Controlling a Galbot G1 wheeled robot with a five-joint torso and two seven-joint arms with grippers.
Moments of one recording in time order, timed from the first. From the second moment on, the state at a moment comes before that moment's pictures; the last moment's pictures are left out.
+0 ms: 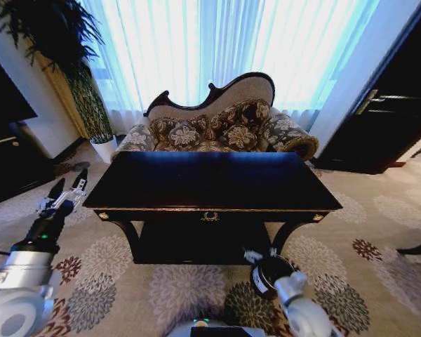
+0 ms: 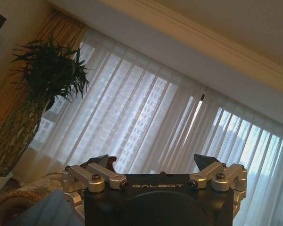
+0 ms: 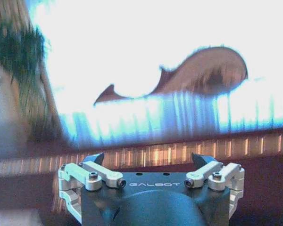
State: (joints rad) left arm 1.65 -1.28 -1.18 -2.50 -1.14 0.20 0.04; right arm -1.65 1.00 0.48 2.14 0.61 0.10 0.12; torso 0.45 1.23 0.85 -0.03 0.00
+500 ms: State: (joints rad) left arm 1.66 -1.26 -1.19 -2.50 -1.06 0.26 -0.14; right arm -1.49 0.98 0.65 2.24 0.69 0.06 0.25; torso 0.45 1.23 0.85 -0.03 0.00
